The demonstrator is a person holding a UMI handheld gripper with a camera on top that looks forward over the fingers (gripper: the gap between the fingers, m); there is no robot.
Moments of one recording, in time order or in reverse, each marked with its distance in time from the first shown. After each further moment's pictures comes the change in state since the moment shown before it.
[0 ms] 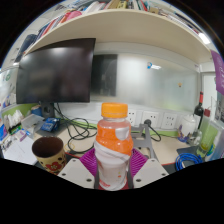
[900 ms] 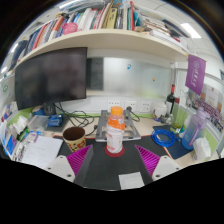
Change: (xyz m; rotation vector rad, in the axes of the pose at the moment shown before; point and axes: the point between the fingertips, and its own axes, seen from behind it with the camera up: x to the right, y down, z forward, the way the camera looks) arm -0.023 -0.004 -0.180 -0.168 0.194 0.104
